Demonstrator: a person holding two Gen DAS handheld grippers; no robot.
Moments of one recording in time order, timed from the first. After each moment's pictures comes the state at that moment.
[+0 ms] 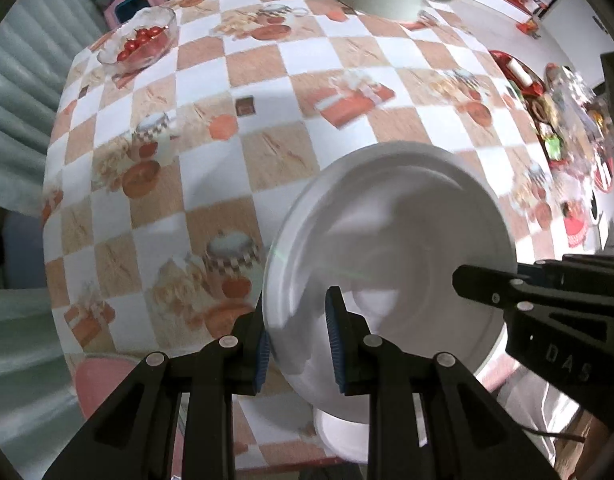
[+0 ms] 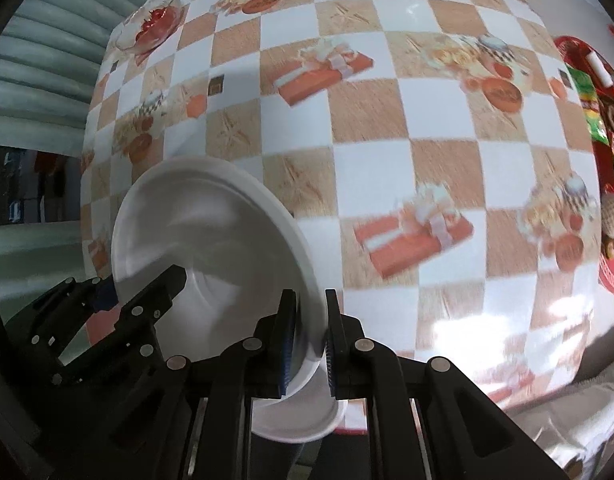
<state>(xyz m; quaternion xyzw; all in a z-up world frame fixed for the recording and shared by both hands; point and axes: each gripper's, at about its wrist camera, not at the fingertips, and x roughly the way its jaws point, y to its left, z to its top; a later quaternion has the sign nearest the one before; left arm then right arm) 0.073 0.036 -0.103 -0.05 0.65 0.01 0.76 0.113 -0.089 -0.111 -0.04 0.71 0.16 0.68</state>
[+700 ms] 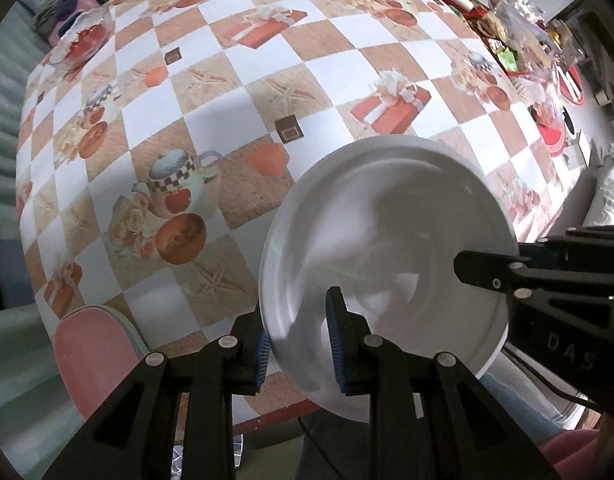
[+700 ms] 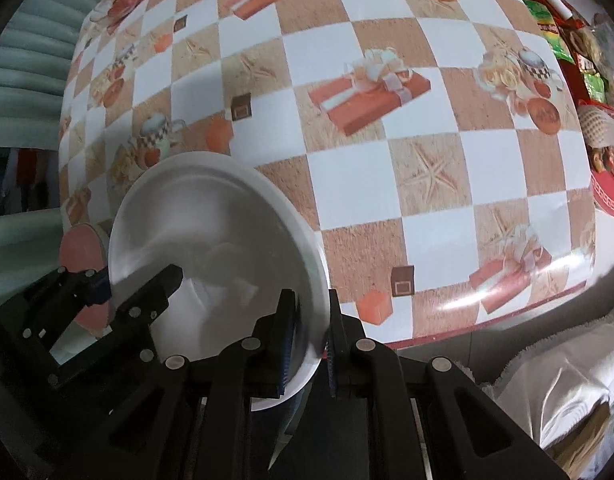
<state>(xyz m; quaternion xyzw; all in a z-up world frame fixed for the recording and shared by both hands) 0.004 -0.011 -0.122 0.01 0.68 -0.07 0.73 0.030 -0.124 -0.129 -0.02 0.74 0.10 0.67</state>
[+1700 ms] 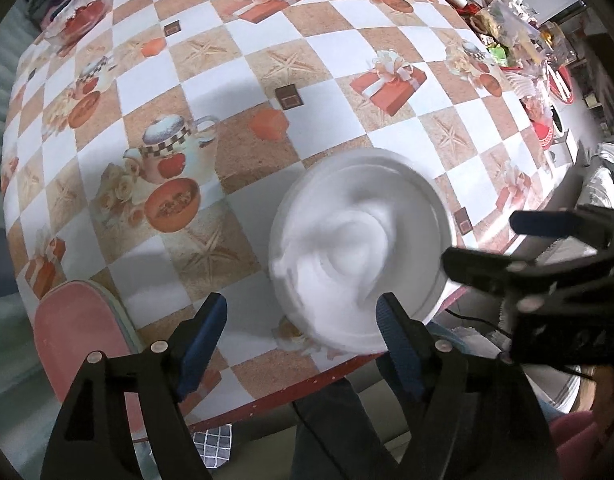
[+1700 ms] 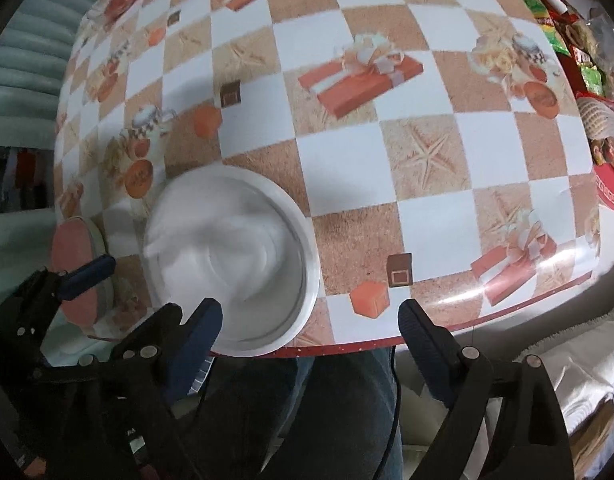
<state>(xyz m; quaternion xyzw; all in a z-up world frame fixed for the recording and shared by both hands) -0.019 0.008 -0.129 -0.02 0.69 -0.09 0.72 0.017 -0.131 -0.139 -0.02 0.73 0.10 0.68</state>
